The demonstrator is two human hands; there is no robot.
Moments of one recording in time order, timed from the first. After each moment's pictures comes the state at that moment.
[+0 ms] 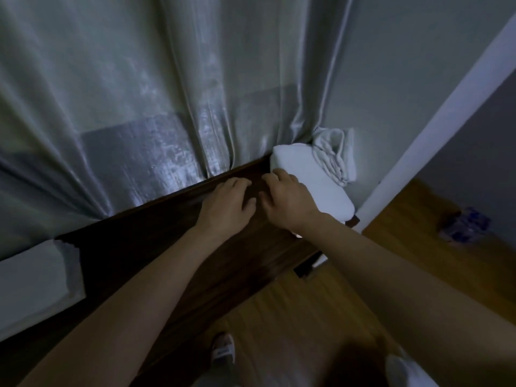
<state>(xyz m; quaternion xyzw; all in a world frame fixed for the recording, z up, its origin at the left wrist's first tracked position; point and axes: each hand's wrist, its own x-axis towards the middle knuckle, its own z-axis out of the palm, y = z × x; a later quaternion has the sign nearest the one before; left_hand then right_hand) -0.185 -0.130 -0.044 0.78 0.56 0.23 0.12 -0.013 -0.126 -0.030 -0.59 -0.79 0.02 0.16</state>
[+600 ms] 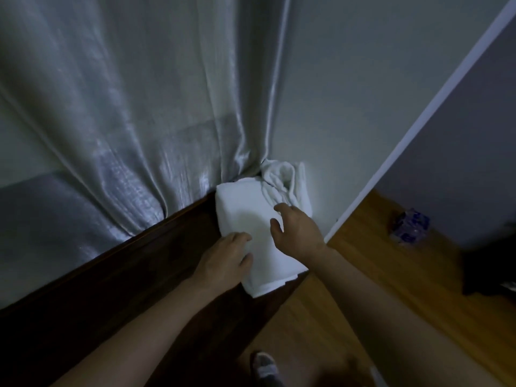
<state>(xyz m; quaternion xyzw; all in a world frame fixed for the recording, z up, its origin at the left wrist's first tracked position) -0.058 -0.015 -0.094 0.83 0.47 0.14 0.27 0.133 -0.018 -0.055 -0.73 -0.67 0.08 0.15</state>
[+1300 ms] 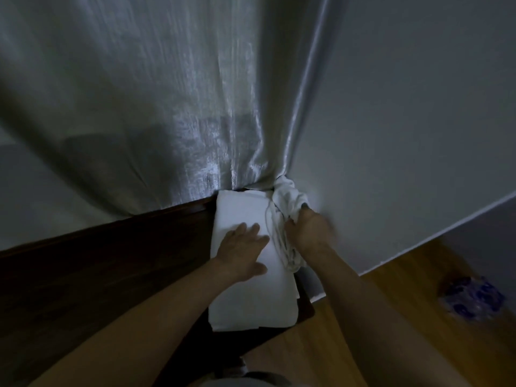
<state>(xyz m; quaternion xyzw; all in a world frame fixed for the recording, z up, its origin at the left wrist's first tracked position) 0.071 0.088 -0.121 0.79 0.56 -0.09 0.23 0.239 0.138 -0.106 -0.77 -0.62 0.13 0.11</state>
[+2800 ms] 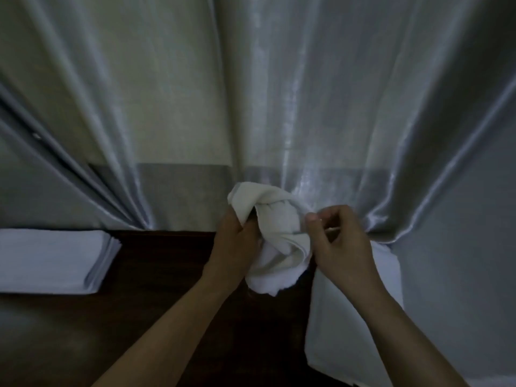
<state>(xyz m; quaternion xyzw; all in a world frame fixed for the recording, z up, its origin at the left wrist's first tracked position) -0.119 -0.044 0.036 0.37 0.59 0.64 0.32 0.046 0.025 0.045 -0.46 -0.70 0.37 0.40</state>
